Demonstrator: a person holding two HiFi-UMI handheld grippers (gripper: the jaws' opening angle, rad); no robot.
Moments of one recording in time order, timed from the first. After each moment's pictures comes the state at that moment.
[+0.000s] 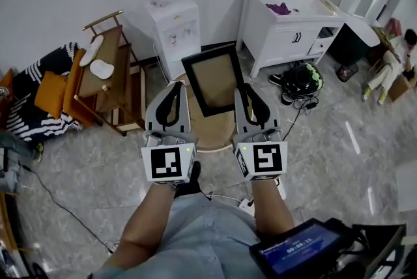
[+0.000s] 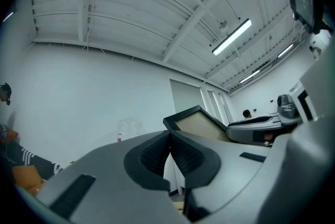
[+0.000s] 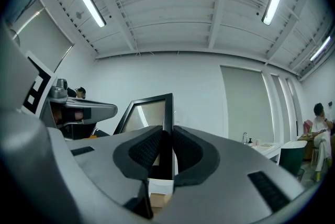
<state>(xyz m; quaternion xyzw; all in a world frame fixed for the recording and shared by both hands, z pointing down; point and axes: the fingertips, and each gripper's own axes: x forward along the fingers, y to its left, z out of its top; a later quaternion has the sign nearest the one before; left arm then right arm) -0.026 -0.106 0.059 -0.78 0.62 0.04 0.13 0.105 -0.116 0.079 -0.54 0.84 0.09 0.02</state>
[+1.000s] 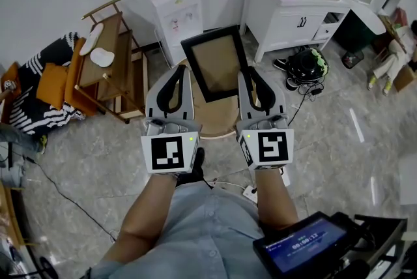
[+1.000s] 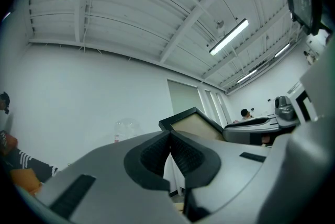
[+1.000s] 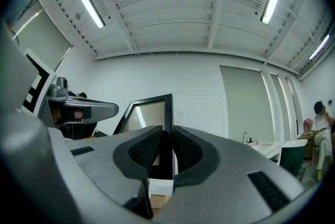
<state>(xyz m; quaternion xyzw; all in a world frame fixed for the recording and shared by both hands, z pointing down) -0.015 -0.103 0.053 -0.78 0.61 0.05 0.13 0.104 -0.115 0.079 -0.53 0.84 0.09 0.03</state>
